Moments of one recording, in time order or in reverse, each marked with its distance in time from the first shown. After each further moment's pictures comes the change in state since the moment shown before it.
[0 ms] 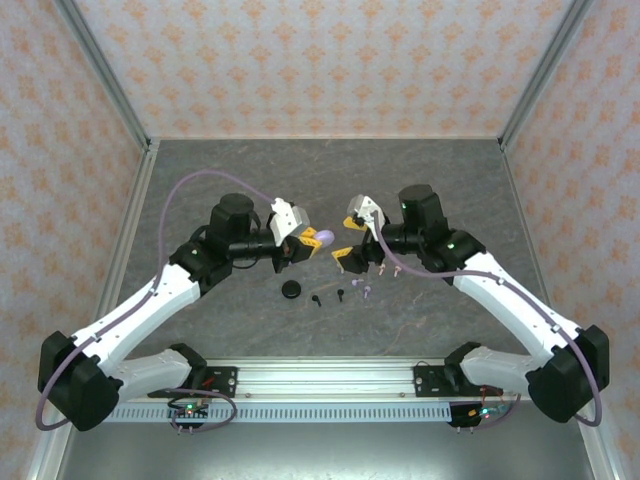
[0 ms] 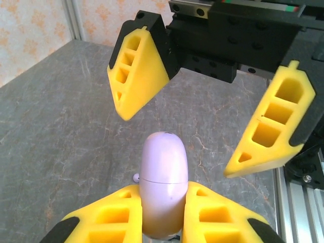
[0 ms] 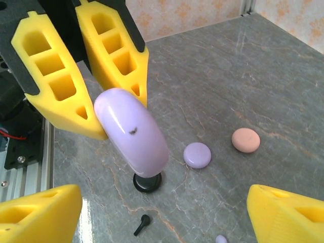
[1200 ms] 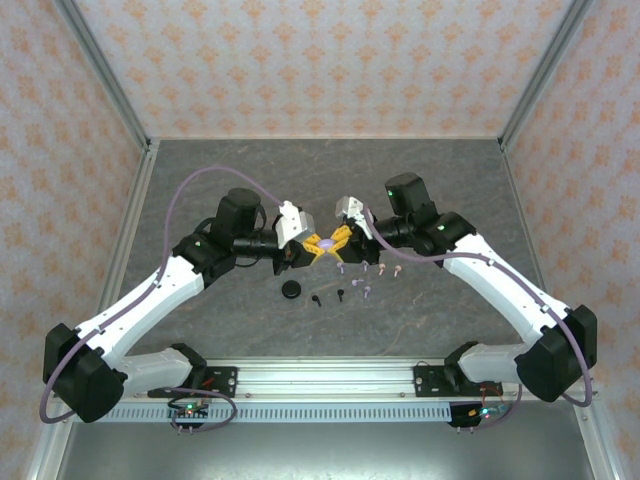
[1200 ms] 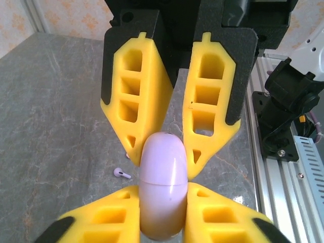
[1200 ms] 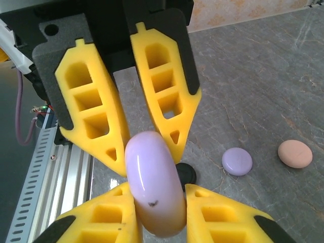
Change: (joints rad) left arm -0.005 0.052 0.069 -0.129 0.096 0.105; right arm 0.018 0.115 0.151 -0.199 -0.155 -0.131
